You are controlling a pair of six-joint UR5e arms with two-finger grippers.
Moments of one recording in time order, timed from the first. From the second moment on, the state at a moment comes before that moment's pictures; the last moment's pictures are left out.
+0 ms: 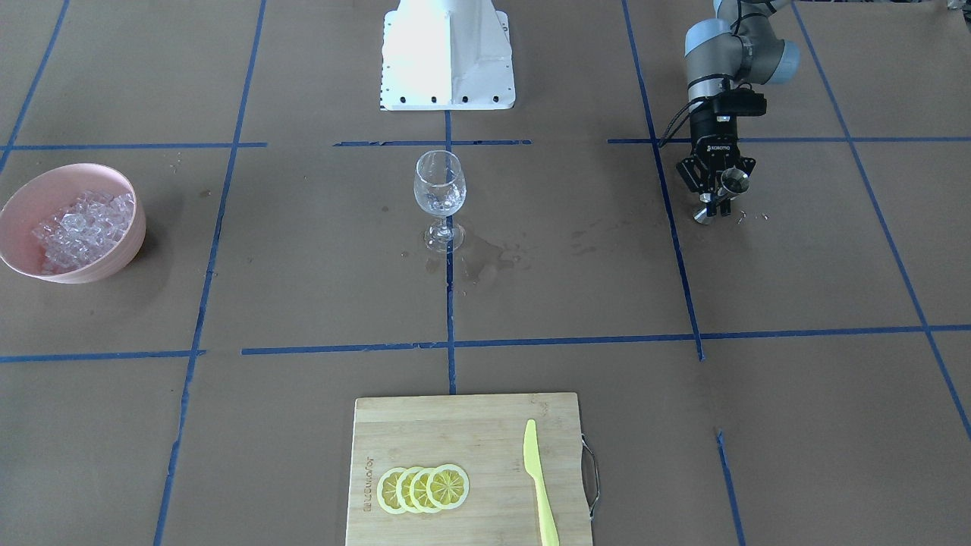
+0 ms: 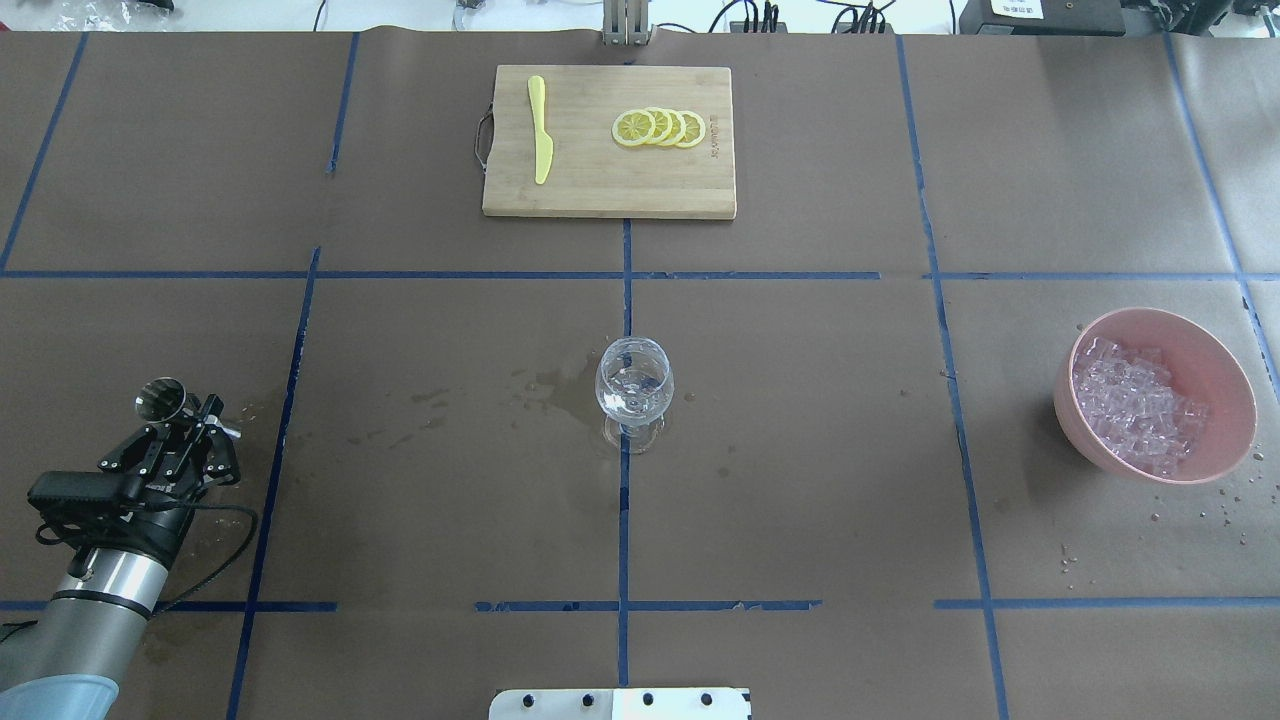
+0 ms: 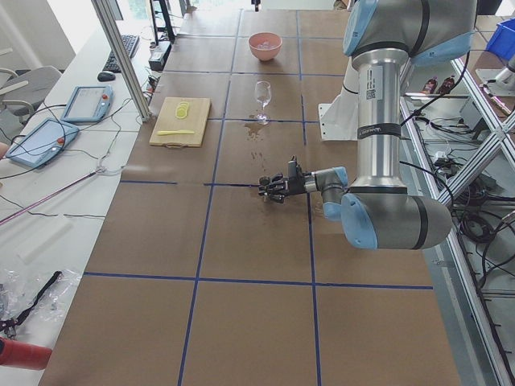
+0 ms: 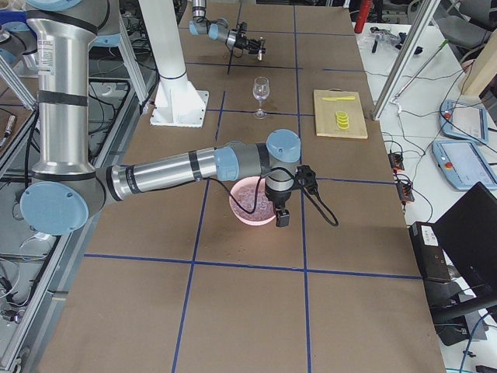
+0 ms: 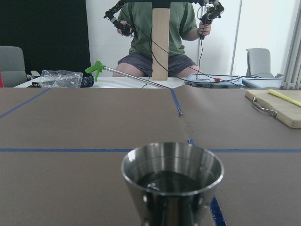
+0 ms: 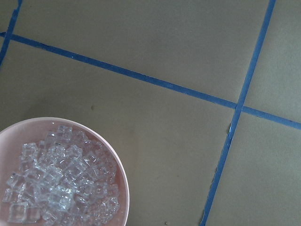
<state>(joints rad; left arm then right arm) -0.08 -1.40 -1.68 -2.65 -0.37 -1.30 1.42 -1.63 1.89 -1.65 2.32 -0.06</state>
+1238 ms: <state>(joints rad) -0.14 -1.86 -1.77 -2.81 -0.53 -0.57 1.42 -1.61 1.87 -1.65 2.32 -0.06</state>
